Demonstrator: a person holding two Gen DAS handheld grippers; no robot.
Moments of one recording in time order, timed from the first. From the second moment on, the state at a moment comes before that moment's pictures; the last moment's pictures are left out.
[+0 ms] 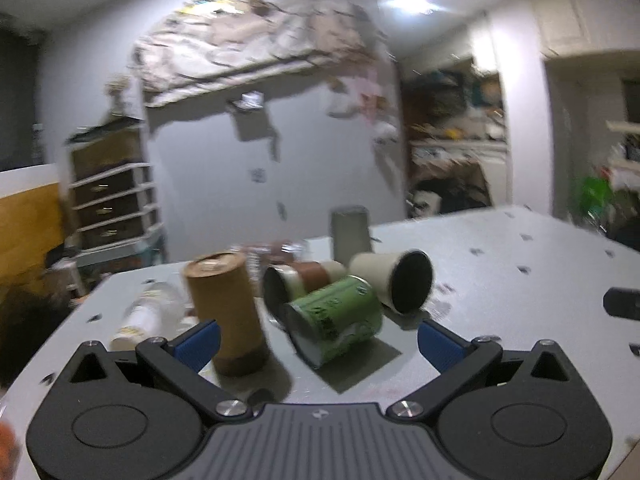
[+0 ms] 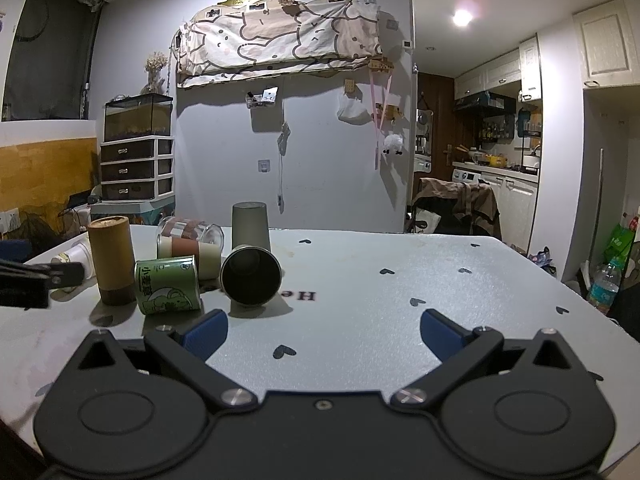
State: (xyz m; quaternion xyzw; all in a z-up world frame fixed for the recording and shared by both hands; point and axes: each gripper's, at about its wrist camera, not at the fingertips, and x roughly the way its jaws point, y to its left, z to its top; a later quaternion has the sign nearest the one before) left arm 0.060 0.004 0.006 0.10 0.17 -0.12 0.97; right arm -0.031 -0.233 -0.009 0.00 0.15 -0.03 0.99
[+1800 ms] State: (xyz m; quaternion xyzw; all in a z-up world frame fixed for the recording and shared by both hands) left arm 0.058 -0.083 -0.033 0.39 0.34 -0.25 0.82; right arm -0.035 -0.253 -0.015 0.04 0.15 0.00 0.99
